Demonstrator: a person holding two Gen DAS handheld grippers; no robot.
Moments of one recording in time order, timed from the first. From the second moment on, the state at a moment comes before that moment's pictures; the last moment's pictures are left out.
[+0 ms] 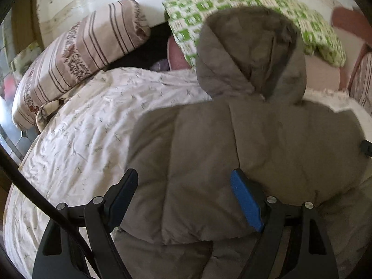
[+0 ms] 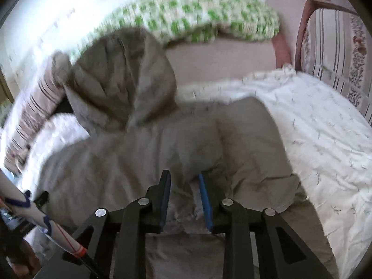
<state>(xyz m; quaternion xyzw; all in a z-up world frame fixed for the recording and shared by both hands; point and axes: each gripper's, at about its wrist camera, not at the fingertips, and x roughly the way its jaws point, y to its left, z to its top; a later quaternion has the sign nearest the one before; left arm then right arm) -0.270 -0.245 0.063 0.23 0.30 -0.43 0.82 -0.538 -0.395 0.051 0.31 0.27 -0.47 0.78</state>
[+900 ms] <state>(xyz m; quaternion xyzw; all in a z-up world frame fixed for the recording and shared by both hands) -0.291 -0.249 0.067 0.22 0.30 -0.47 0.80 -0.499 -0.371 0.046 0.27 0.30 -0.41 0.82</state>
